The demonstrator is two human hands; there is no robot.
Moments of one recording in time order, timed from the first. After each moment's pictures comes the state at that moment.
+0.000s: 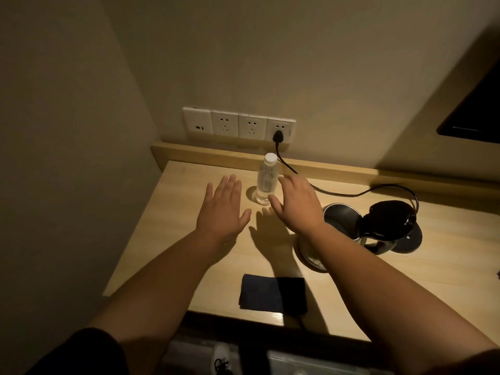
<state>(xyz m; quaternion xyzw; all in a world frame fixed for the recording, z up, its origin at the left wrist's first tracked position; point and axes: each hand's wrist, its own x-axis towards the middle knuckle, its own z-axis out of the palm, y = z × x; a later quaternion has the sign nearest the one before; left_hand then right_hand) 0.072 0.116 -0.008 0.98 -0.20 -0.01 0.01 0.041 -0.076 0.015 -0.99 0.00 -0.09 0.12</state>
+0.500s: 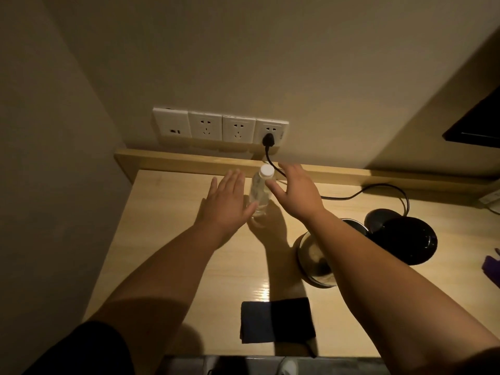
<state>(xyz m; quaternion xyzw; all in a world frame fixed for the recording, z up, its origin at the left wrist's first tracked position) 0.162 0.090 -0.045 0.95 -0.26 -0.03 0.16 0.121 -0.091 0.007 -0.97 0.09 -0.06 0.23</state>
